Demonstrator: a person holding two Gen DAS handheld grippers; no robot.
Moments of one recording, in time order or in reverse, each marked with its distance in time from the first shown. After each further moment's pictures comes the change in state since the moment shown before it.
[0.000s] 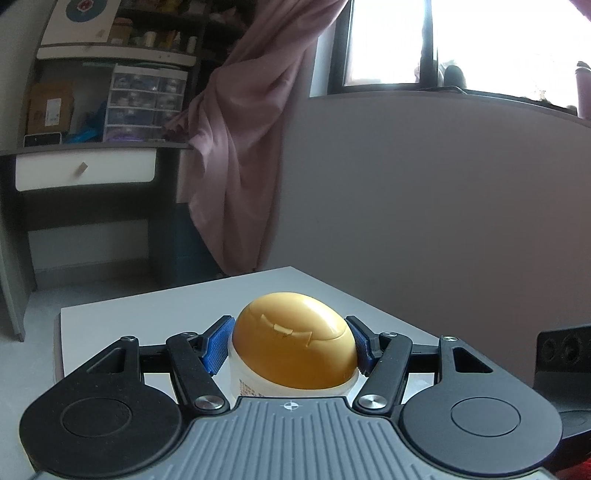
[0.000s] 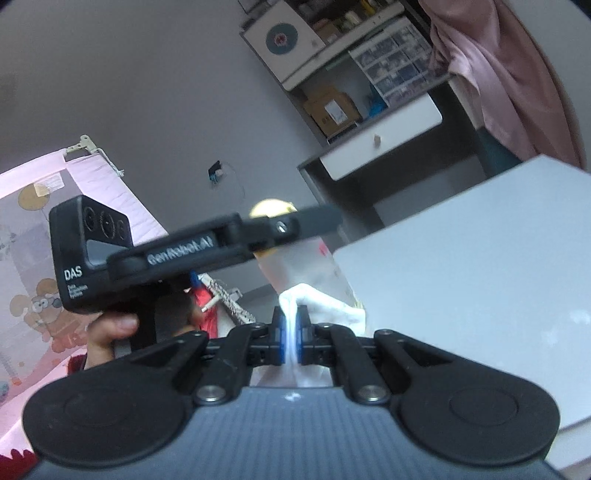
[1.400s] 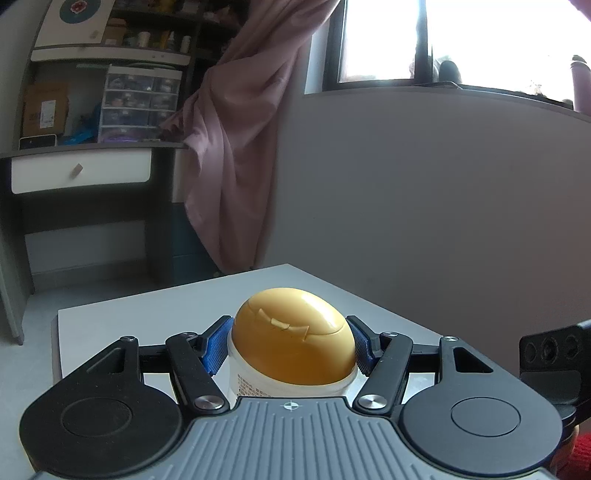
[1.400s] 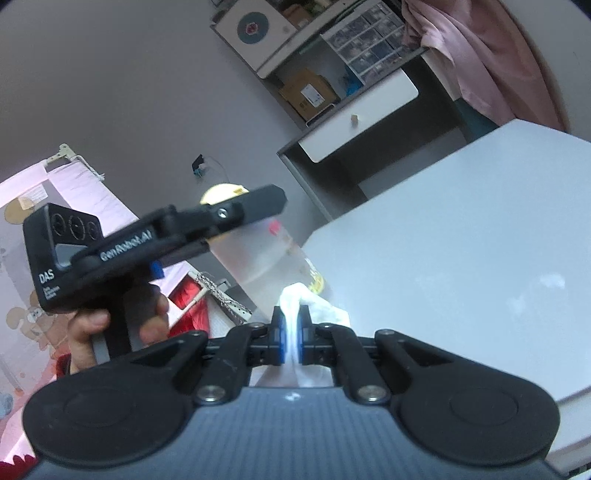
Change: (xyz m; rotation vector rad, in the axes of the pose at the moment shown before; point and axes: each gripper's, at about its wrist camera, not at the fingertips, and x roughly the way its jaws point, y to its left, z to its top) left arm 0.014 -0.003 0.013 0.021 0.013 0.001; right arm 0.001 -0.023 -0.004 0.076 0.041 -0.036
